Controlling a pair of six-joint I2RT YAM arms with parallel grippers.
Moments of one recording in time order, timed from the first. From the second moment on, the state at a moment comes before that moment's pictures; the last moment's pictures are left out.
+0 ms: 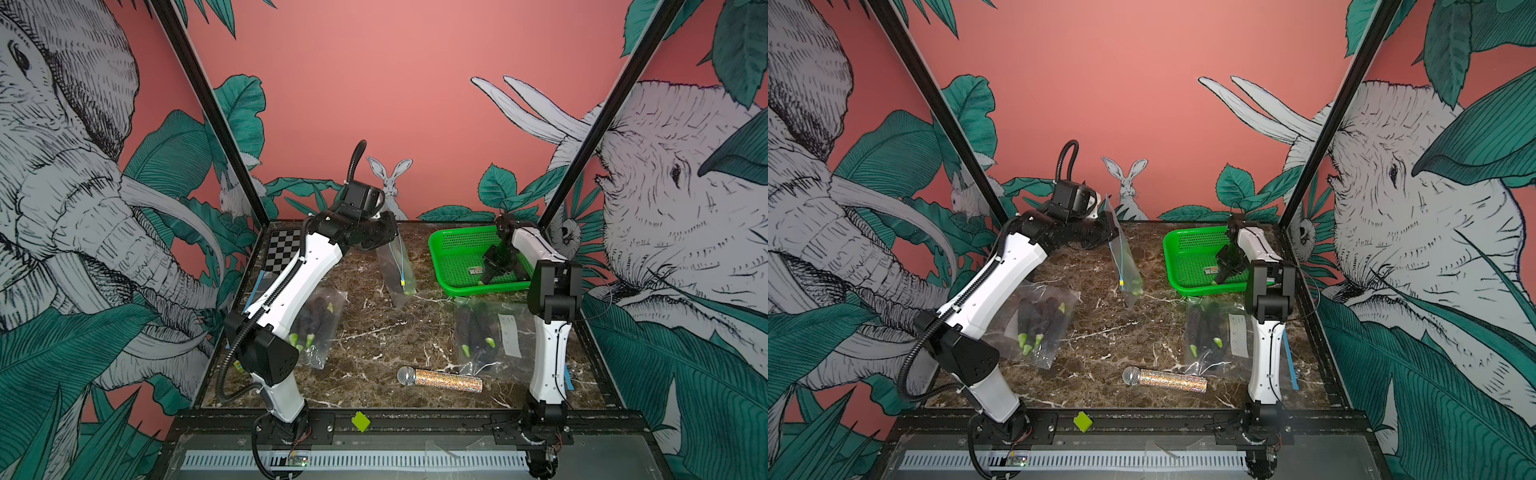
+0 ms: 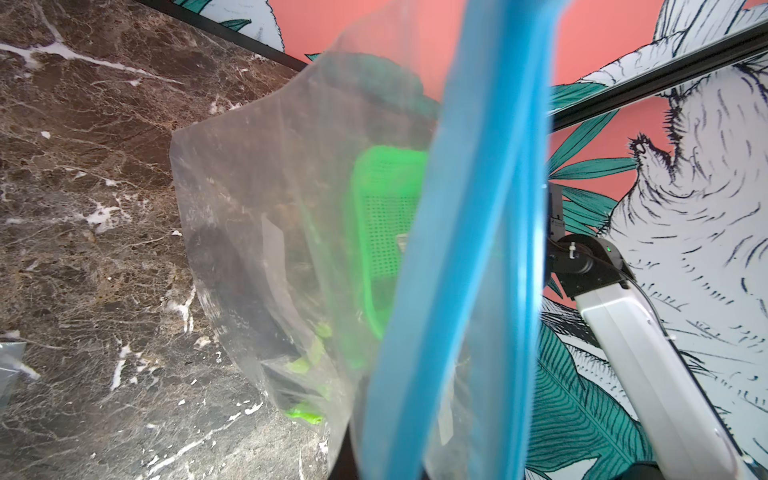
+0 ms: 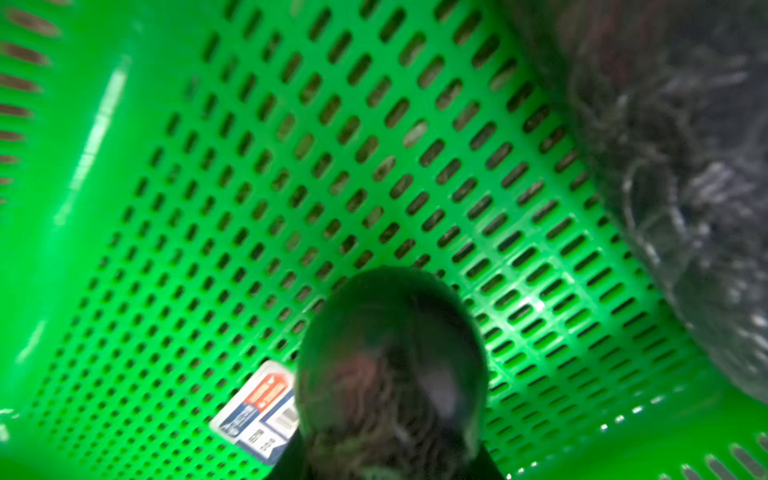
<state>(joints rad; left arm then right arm) -0.55 1.72 1.92 -0.88 0.20 -0.75 0.01 2.30 1.97 -1.04 -0.03 0.67</state>
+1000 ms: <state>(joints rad) -0.61 1.79 2.18 -1.15 0.00 -0.75 0.58 1.46 1.52 -0.25 -0.05 0.57</state>
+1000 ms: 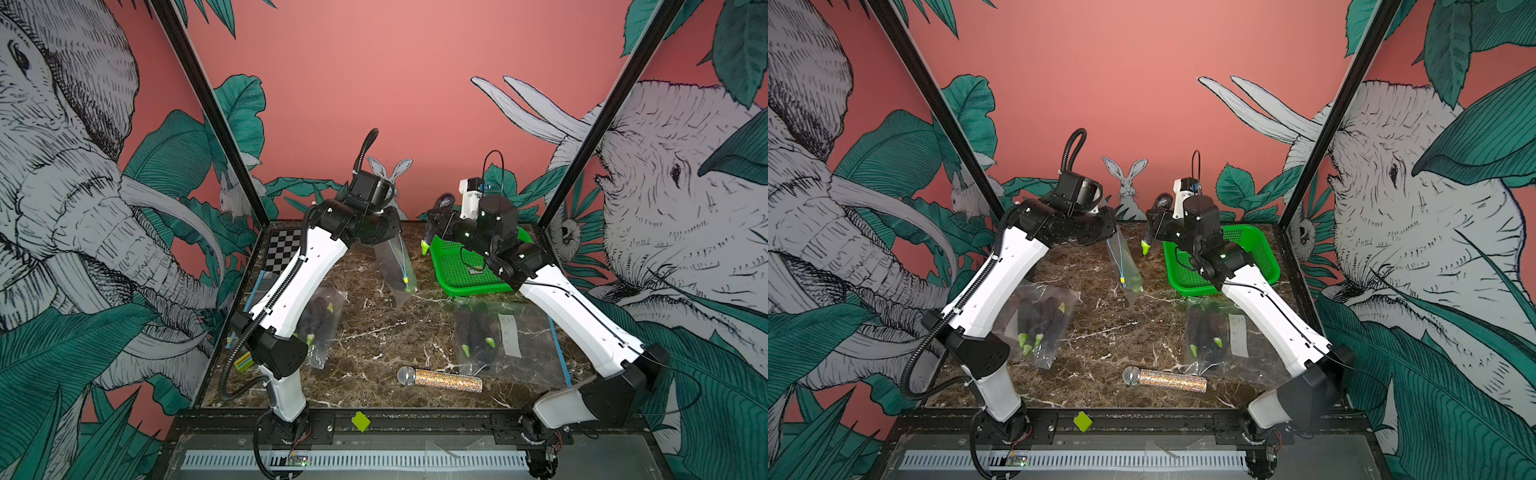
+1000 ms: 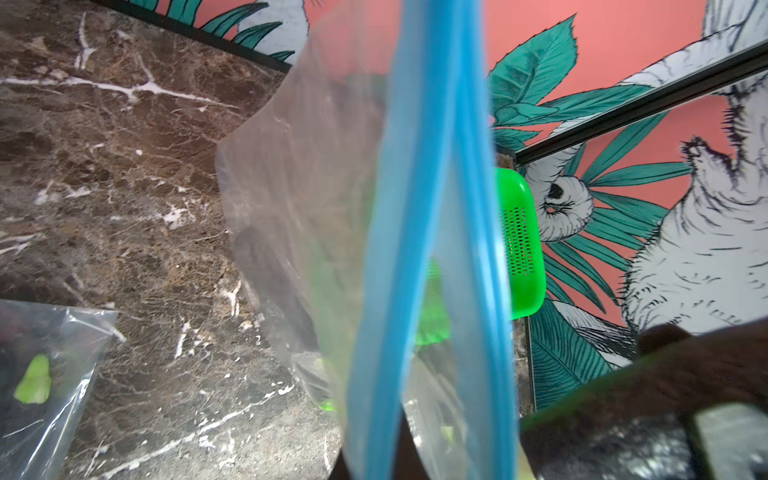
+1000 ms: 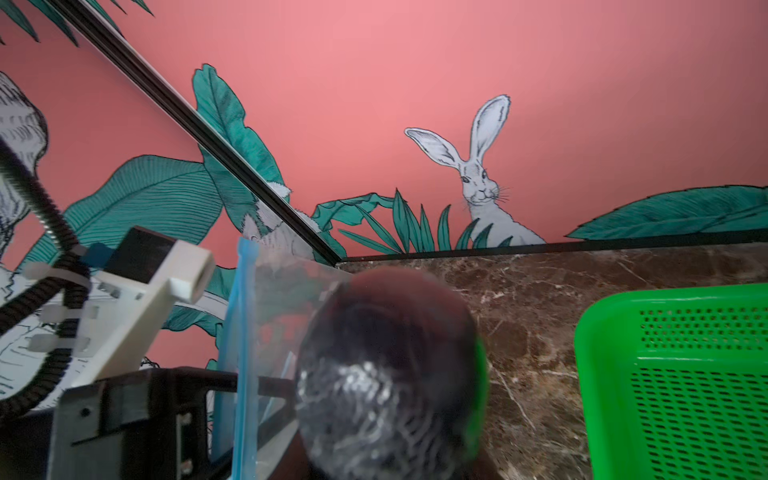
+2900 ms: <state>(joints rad) -0.59 1.91 2.22 -1.17 0.03 -0.83 0.72 1.38 1.23 0.22 0.15 0.75</state>
